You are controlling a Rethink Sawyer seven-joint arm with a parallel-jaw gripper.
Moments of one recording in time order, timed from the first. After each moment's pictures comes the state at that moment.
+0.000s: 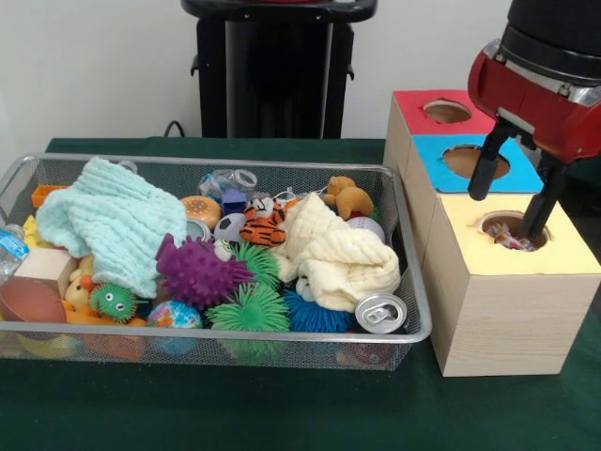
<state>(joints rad) 0.07 -0.40 -0.21 0.86 0.07 1.08 2.79</state>
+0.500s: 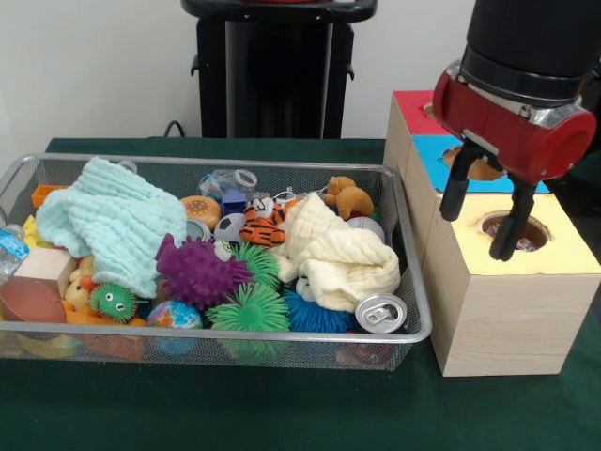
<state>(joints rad) 0.00 -0.38 -0.14 0.83 0.04 1.09 2.76</state>
